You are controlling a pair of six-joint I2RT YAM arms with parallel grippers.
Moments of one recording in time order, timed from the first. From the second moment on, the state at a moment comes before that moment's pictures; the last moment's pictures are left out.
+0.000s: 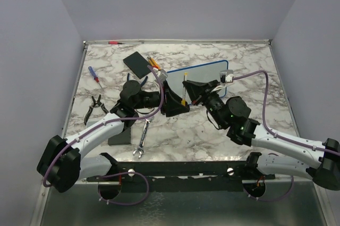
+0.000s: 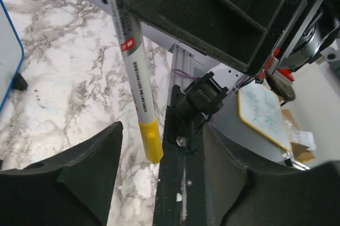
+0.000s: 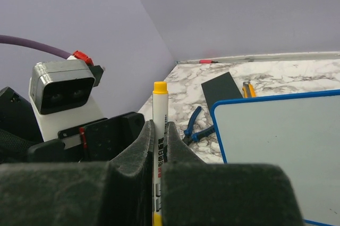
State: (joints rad) left arm -0.64 1.18 0.69 0.57 0.85 -0.63; right arm 1.03 1.02 0.72 0.54 0.46 0.36
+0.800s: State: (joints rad) left arm -0.64 1.21 0.74 0.29 0.78 -0.39; right arm 1.03 0.90 0.75 0.15 0.65 0.40
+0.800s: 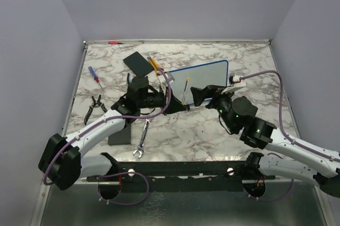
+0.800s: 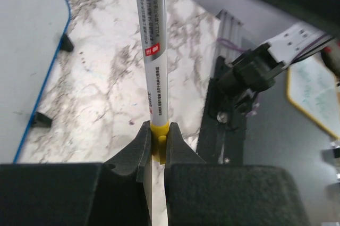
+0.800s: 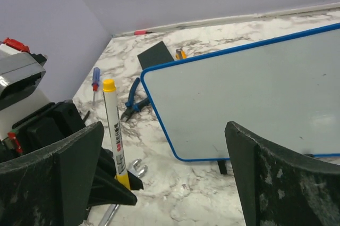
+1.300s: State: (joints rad) left arm -0.73 1.25 0.86 -0.16 0.71 -0.05; right arm 0.86 0.94 1.23 -0.55 0.31 0.35
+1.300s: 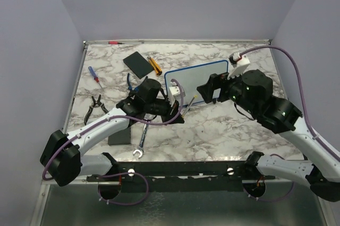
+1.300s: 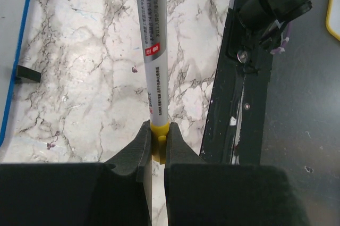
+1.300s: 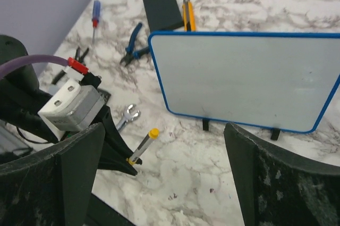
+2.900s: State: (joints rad) left arm -0.85 1.25 0.88 -0.29 0.64 0.06; right arm 0.61 1.34 1.25 -0.86 -0.70 0.21
